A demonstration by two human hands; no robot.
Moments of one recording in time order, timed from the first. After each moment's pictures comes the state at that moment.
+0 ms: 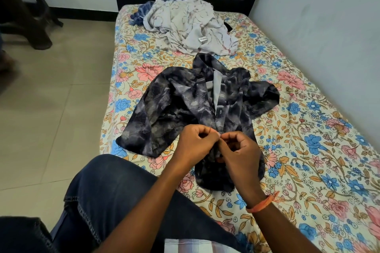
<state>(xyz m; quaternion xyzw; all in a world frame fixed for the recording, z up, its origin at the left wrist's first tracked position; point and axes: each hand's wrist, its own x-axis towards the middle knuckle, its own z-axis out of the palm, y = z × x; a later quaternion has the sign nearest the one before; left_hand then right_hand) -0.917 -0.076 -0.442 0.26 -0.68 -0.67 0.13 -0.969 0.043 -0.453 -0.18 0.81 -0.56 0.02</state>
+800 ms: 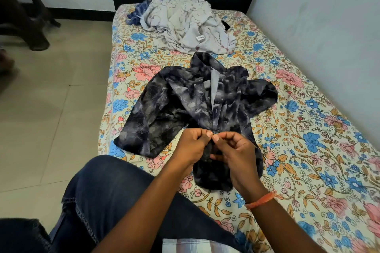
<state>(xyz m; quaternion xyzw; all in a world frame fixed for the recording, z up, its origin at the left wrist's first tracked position) -0.923 -0.074 -0.457 0.28 -0.60 -0.74 0.08 -0.975 0.043 -0.458 -0.07 0.67 -0.70 0.21</state>
